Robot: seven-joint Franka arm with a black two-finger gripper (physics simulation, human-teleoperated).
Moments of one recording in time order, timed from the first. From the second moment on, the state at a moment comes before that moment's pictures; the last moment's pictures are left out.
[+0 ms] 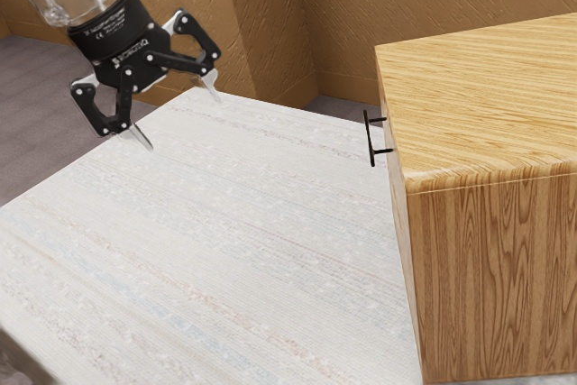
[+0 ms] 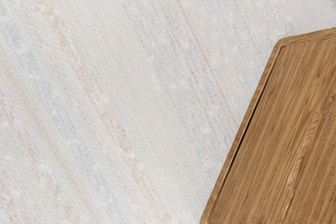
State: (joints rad) arm -1.05 -0.37 0.77 -1.48 0.15 1.49 -1.32
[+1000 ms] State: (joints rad) arm -1.85 -0.94 1.15 -1.55 0.70 1.78 -1.28
